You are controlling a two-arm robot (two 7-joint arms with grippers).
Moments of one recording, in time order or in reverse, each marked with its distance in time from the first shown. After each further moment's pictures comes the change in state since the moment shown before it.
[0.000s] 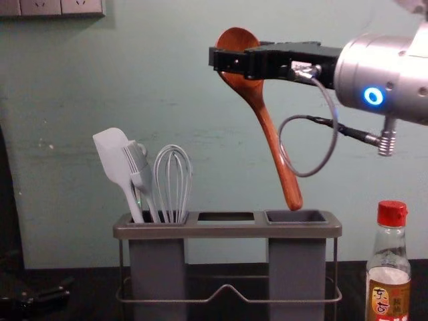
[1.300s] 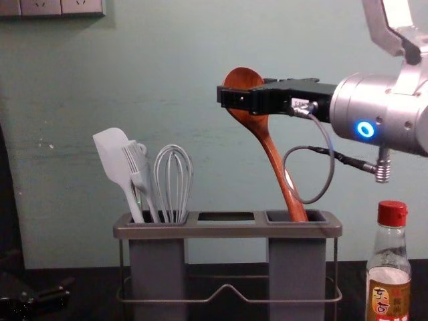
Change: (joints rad) left arm 0.000 0.000 0.000 0.000 0.000 0.000 0.000; right arm 0.033 -0.044 0.030 0.136 -0.046 -0.008 0.033
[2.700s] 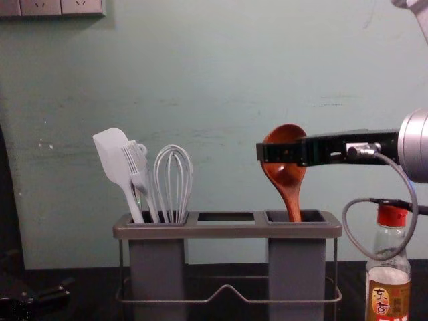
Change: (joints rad) left arm 0.000 0.000 0.000 0.000 0.000 0.000 0.000; right arm -0.154 0.118 0.048 -0.216 0.095 0.277 0.001
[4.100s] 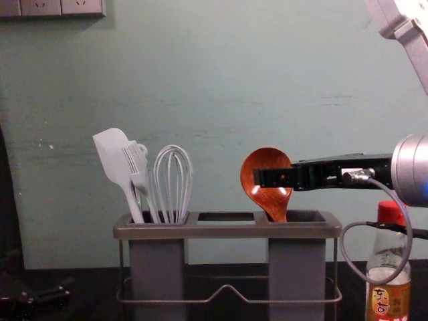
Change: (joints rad) left arm 0.000 0.000 0.000 0.000 0.000 0.000 0.000; right arm -0.001 -0.002 -0.017 0.044 0.002 0.004 0.000
